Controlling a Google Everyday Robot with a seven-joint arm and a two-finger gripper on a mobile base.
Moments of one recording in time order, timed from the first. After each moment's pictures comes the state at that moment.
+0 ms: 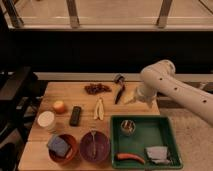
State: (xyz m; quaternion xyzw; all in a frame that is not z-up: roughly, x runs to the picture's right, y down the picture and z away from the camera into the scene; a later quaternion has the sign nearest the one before) arm 0.183 0.082 0.738 -0.17 -0.21 -0.61 0.74
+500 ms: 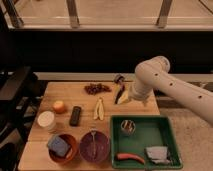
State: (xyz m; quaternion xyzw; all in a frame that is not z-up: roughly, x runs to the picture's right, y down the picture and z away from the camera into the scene) arm 0.129 0.077 0.720 -0.15 -0.27 -0.66 0.68
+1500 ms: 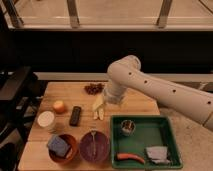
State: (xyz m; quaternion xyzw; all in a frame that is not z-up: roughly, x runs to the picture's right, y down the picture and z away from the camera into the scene) arm 0.020 0.090 0.697 -0.11 -0.34 -0.71 0.61
